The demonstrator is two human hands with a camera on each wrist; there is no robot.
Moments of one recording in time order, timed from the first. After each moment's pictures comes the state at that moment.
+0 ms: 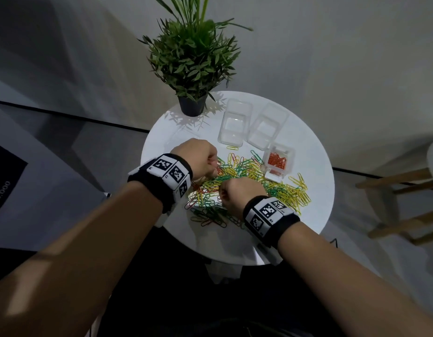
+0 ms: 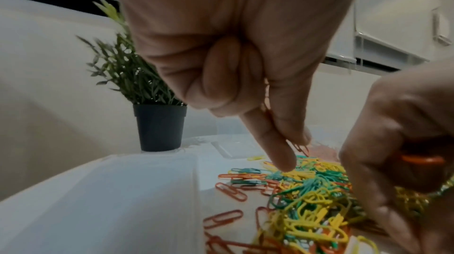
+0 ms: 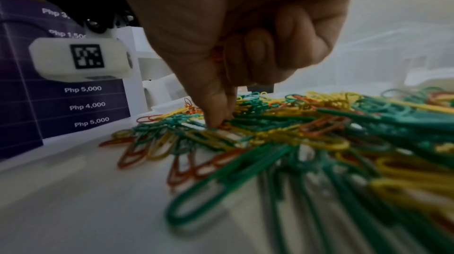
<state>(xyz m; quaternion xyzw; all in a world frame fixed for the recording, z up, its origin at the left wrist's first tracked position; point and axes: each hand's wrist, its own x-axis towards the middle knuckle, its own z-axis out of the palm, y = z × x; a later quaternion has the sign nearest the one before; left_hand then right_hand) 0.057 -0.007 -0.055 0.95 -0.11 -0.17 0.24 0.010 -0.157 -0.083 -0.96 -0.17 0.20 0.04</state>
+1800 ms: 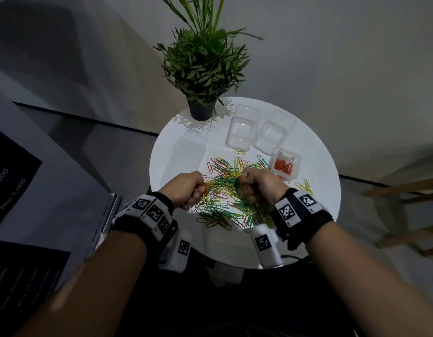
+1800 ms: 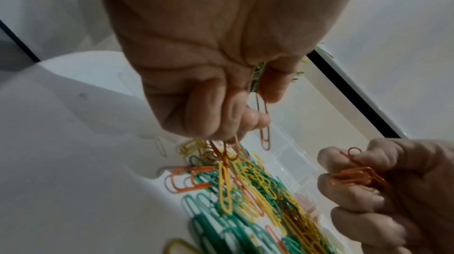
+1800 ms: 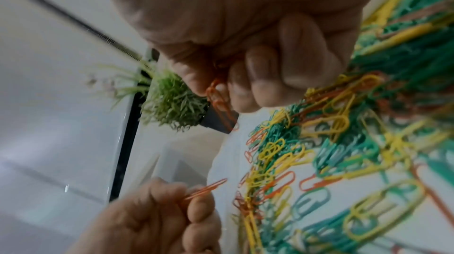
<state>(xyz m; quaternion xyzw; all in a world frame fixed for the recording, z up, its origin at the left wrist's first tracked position) 0.005 0.015 -0.087 0.72 0.16 -0.31 0.61 0.030 -0.178 -0.065 -0.76 0.11 0.32 0.55</state>
